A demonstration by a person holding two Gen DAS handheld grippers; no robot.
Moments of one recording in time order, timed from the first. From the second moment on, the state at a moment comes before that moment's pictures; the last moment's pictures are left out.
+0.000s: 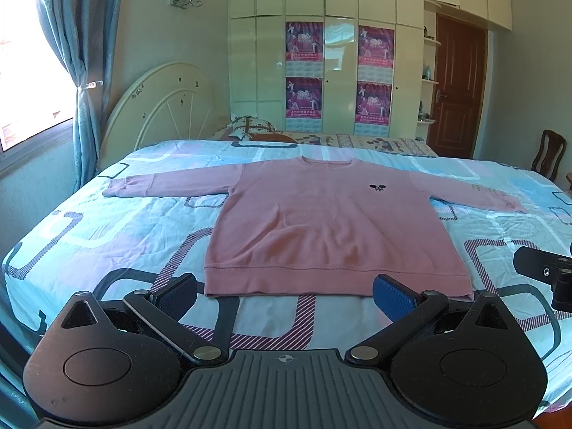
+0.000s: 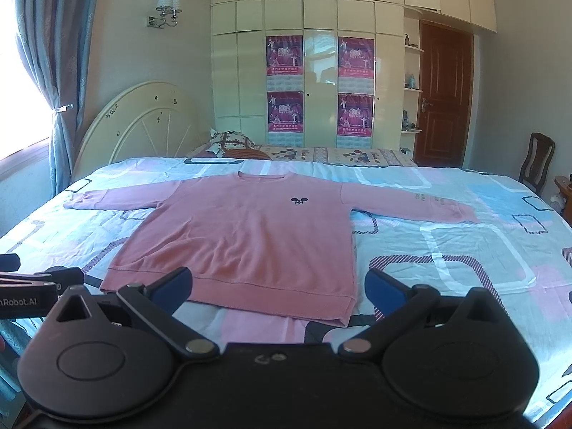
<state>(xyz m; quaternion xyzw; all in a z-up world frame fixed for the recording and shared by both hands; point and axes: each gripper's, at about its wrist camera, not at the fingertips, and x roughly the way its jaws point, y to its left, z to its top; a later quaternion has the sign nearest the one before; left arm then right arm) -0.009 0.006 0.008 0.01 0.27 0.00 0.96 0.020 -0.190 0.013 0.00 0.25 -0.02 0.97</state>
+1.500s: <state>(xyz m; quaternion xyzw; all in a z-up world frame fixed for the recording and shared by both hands) 0.014 0.005 0.005 0.02 0.29 0.00 0.96 0.032 -0.191 0.015 0.00 0.25 -0.03 0.97</state>
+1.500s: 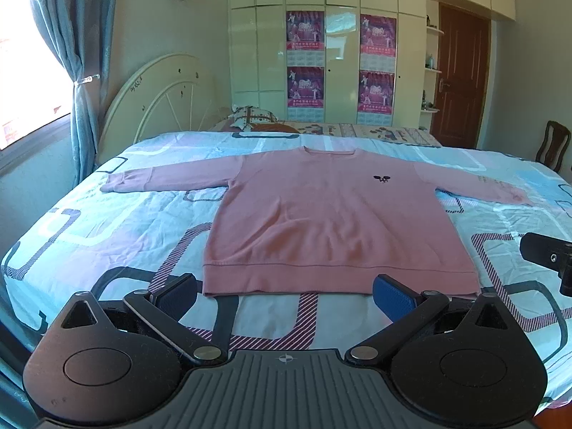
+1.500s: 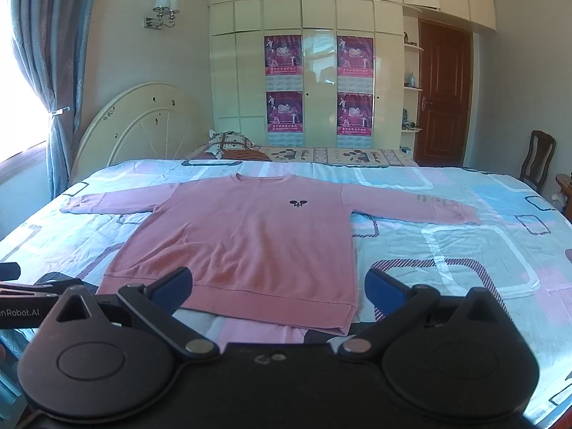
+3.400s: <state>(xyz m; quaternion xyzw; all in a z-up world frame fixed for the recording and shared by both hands) 0.406 -0.196 -0.062 0.03 0.38 -0.09 0.92 0.323 -0.528 -0.057 0.17 0.25 -0.28 0.91</state>
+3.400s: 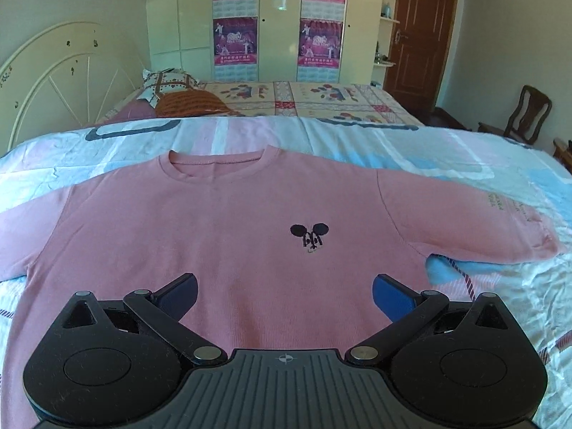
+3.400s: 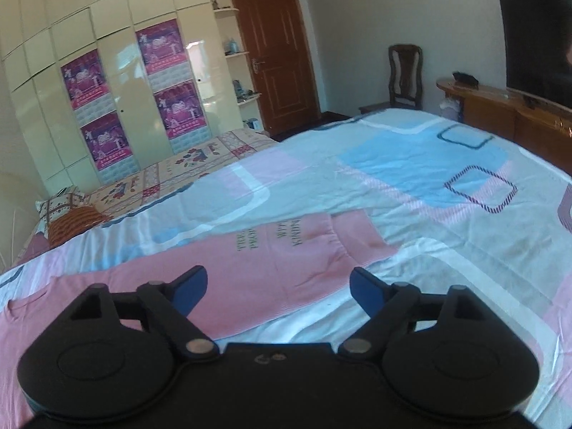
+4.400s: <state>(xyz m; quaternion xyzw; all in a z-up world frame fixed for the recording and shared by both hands) 0.466 -0.249 -0.081 0.05 0.41 -0.08 0.91 0.369 -0.645 -0.144 0.24 0.30 -0.31 0.87</state>
